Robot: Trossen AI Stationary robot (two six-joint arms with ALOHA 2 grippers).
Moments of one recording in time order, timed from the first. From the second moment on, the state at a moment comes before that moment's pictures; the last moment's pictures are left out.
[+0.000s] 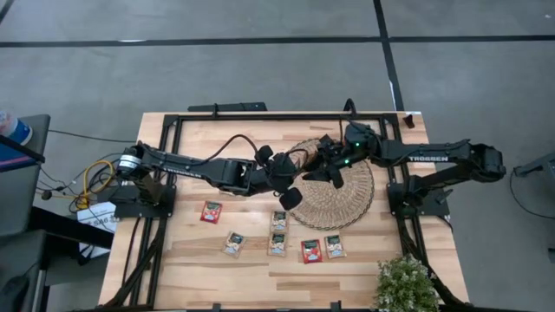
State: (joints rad) left arm -0.13 1.77 1.59 -0.50 -0.58 -0.39; right arm -0.26 1.21 0.74 0.22 -0.60 0.49
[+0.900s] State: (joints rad) left arm -0.12 1.77 1.59 -0.45 -0.51 -0.40; right arm -0.26 1.22 0.74 0.23 -0.55 0.47
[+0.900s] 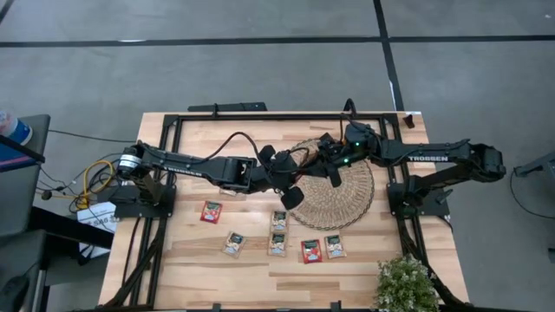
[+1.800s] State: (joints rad) left arm -0.12 1.77 1.59 -0.47 -0.56 -0.42; right arm -0.29 1.10 0.74 -0.13 -0.54 0.38
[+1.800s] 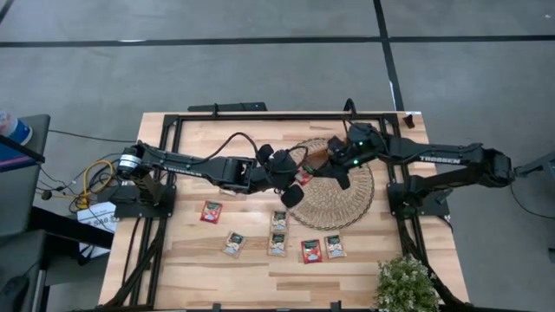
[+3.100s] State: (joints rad) left arm -0.11 1.77 1.59 -0.86 -0.61 -0.53; right arm -0.45 1.40 1.15 -1.10 0.14 -0.53
